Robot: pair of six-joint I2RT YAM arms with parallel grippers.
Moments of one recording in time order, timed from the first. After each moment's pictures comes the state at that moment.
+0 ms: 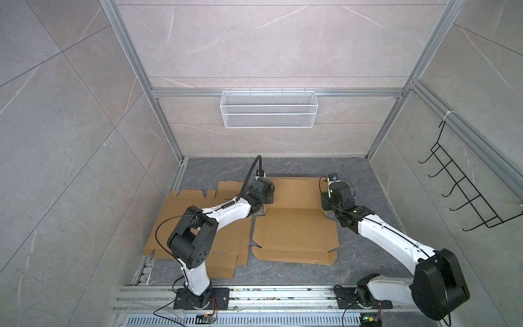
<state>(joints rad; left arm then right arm) -0.64 1.78 1.19 -0.17 -0.24 -0.47 0.39 1.27 0.82 -0.21 0.36 0.08</state>
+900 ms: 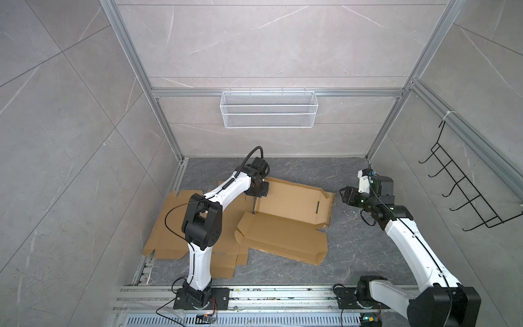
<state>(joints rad) -0.51 2.00 1.69 -0.88 0.04 -0.24 -0.06 1.16 0.91 -0.47 -0.24 0.26</state>
